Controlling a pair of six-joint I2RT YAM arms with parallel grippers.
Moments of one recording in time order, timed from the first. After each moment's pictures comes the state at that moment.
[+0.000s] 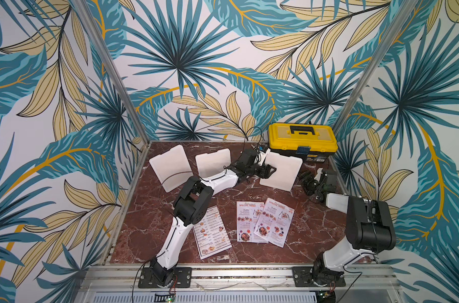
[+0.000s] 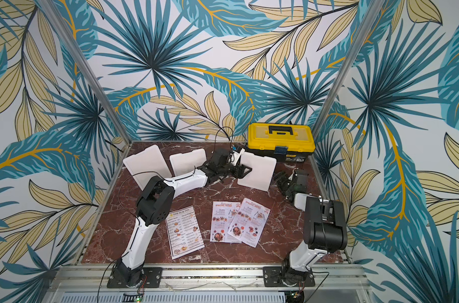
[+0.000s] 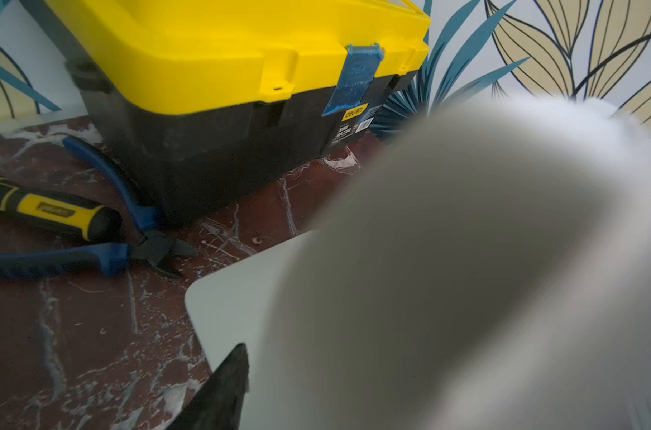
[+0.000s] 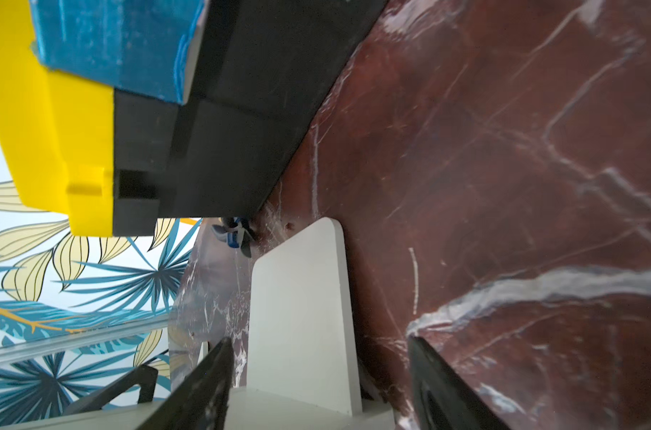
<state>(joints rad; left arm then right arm) -0.67 2.27 1.75 0.11 0.40 -0.28 -0.19 1.66 0.72 0.34 -0.39 0.89</state>
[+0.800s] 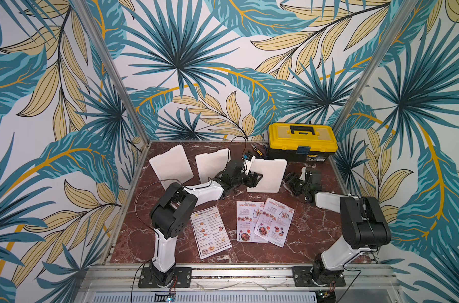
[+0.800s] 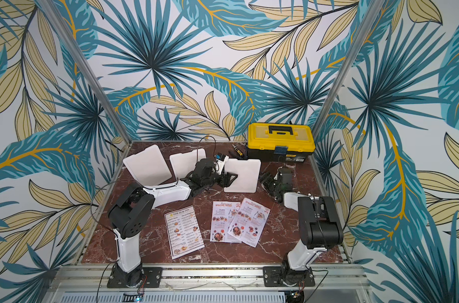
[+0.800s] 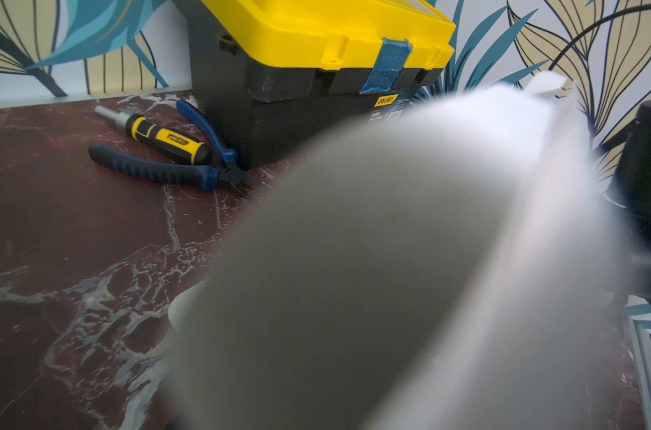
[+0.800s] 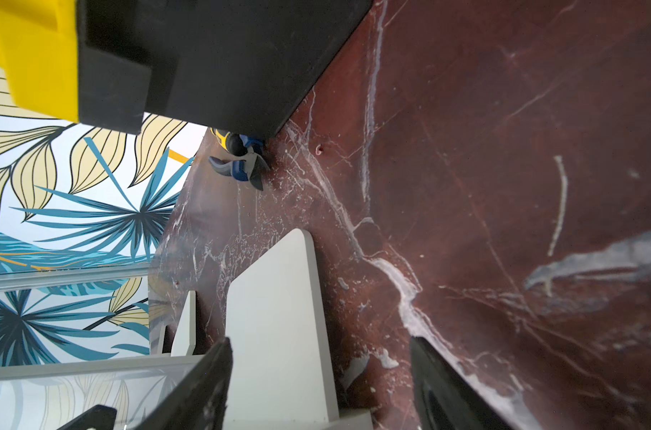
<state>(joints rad) -0.66 1.95 1.23 0.32 0.27 -0.30 -0.01 1.67 0.73 0.32 -0.32 0.87</state>
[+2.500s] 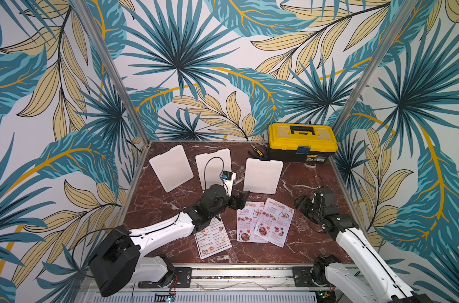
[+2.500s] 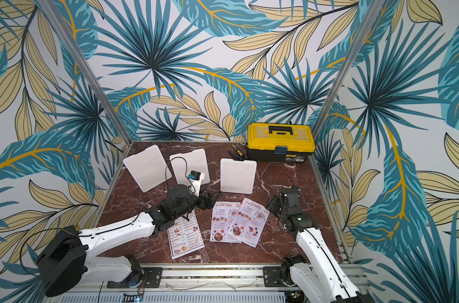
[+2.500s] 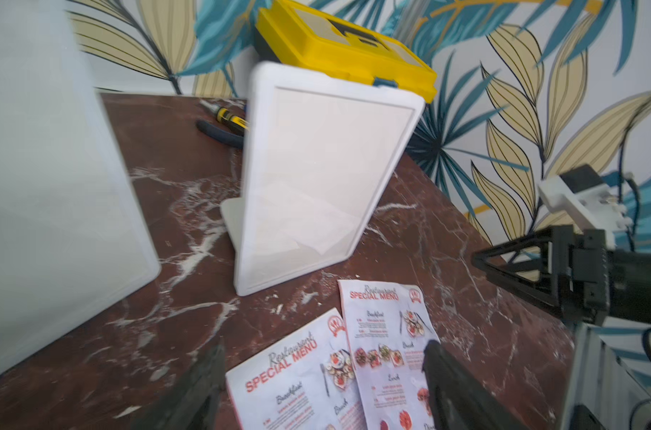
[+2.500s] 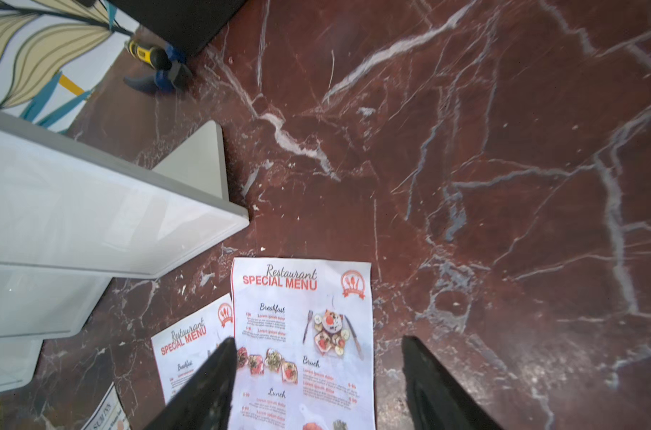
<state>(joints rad) -0.84 1.37 0.74 0.25 -0.01 -0.47 0.16 0.90 0.57 -0.54 0.04 0.75</state>
